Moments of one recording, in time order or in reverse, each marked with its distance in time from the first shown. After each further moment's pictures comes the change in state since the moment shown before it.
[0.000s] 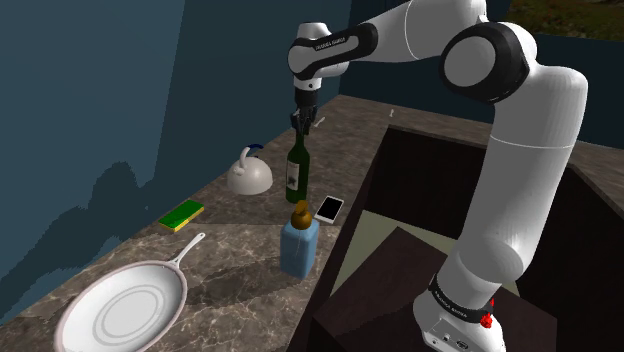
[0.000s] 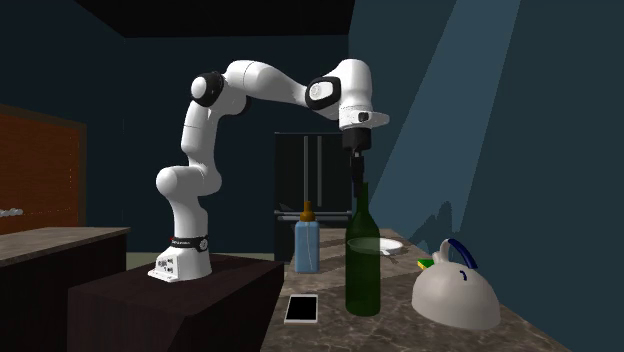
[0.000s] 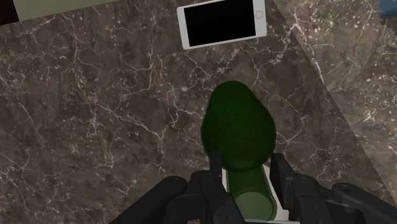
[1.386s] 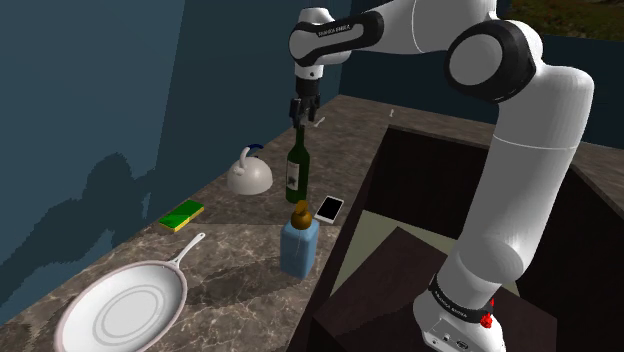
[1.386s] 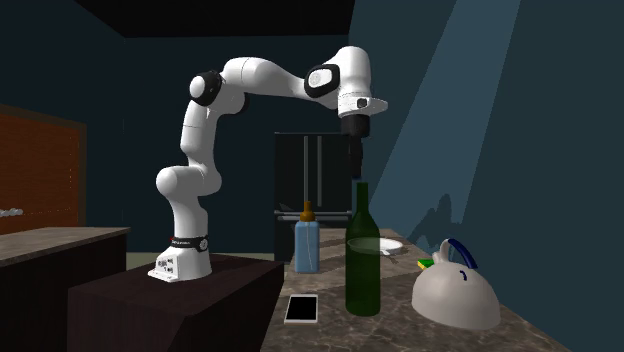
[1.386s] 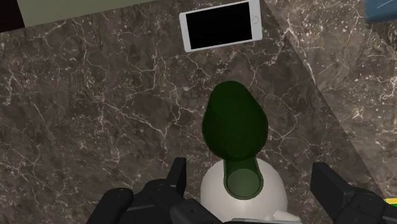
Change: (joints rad) arm 0.002 -0.023 0.000 0.056 -0.003 -0.080 0.004
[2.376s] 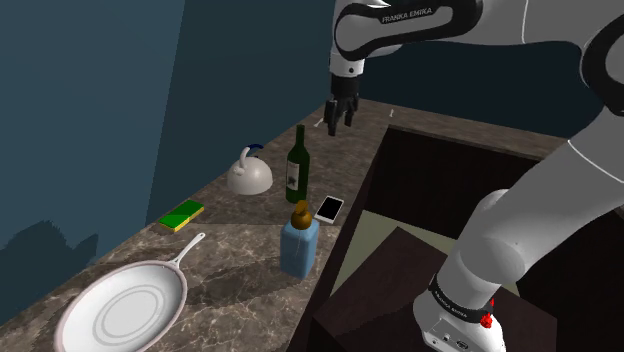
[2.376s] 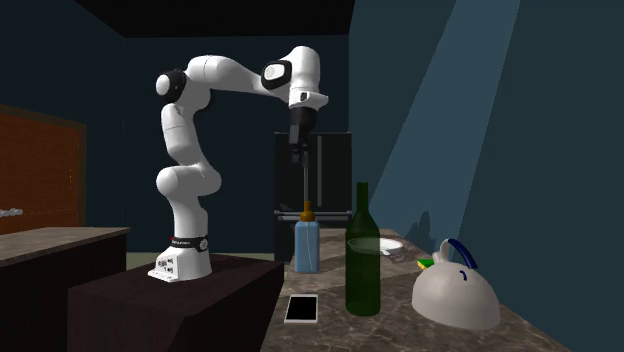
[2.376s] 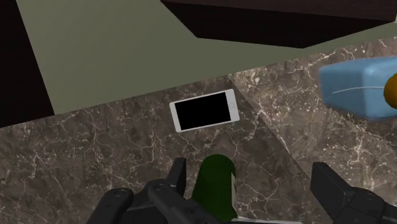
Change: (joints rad) arm 0.014 -0.490 0.034 -0.451 -0.088 -0.092 0.152
